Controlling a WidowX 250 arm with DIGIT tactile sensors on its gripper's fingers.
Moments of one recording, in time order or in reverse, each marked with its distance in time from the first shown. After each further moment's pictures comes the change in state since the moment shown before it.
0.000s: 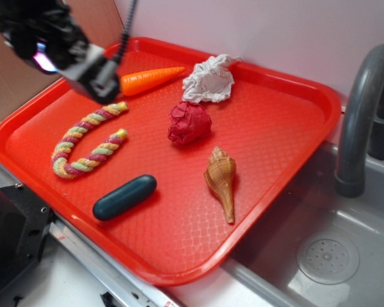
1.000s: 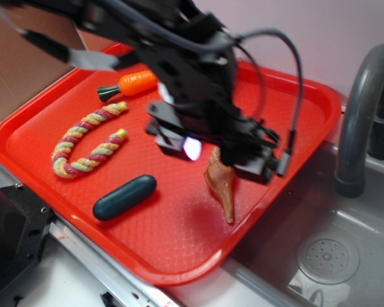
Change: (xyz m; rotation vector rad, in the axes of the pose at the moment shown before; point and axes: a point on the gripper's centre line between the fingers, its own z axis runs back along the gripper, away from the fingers) arm 0.031 -0.075 -0.122 0.056 0.032 0.263
